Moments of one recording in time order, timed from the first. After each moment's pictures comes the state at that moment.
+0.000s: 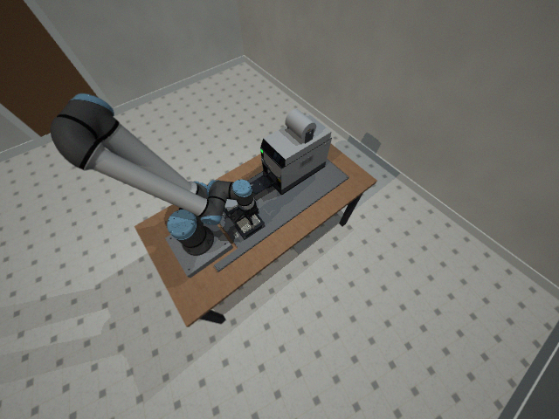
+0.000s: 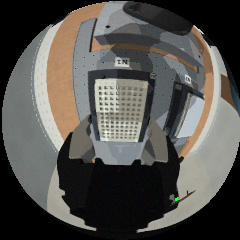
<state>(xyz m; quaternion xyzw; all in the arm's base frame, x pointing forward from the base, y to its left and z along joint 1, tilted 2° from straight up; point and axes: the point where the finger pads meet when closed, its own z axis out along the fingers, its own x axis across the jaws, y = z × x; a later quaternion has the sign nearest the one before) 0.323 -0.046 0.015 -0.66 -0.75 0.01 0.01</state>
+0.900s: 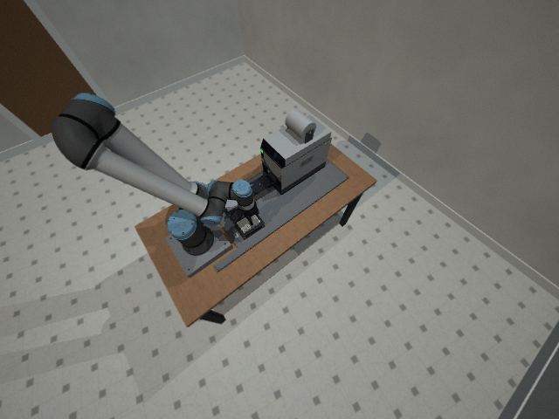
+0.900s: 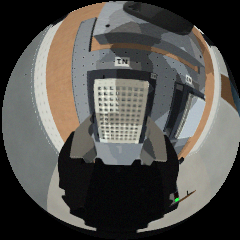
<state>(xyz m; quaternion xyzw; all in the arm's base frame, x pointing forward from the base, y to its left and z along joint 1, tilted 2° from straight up) 0.323 -0.046 0.011 -0.66 -0.75 0.01 0.01</state>
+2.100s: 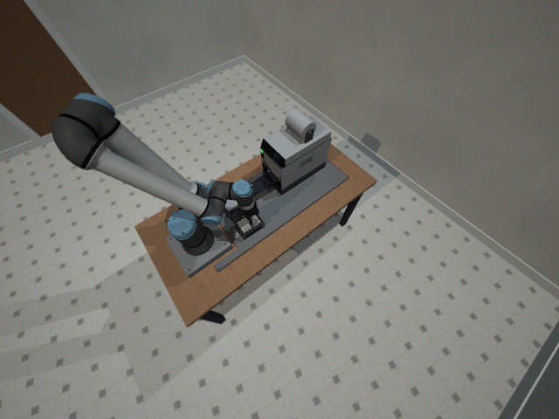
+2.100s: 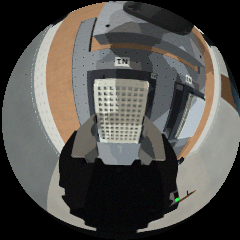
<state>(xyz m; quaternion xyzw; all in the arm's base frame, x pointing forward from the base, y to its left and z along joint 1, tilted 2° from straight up) 0.323 -0.046 0.011 -0.66 -0.75 0.01 0.01</state>
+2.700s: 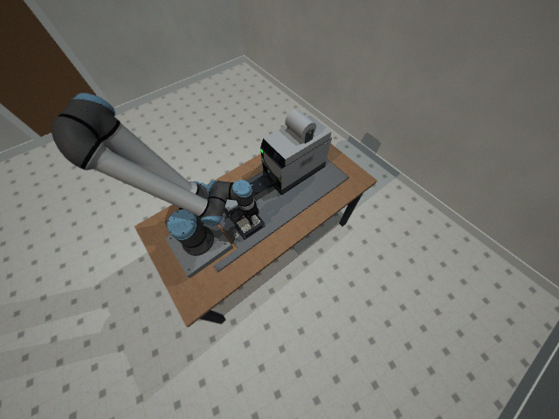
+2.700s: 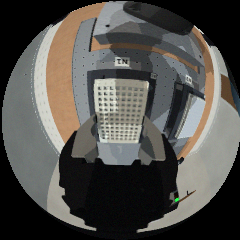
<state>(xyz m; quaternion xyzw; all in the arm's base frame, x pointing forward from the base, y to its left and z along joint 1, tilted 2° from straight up) 0.323 -0.046 0.011 -0.66 -0.75 0.01 0.01</state>
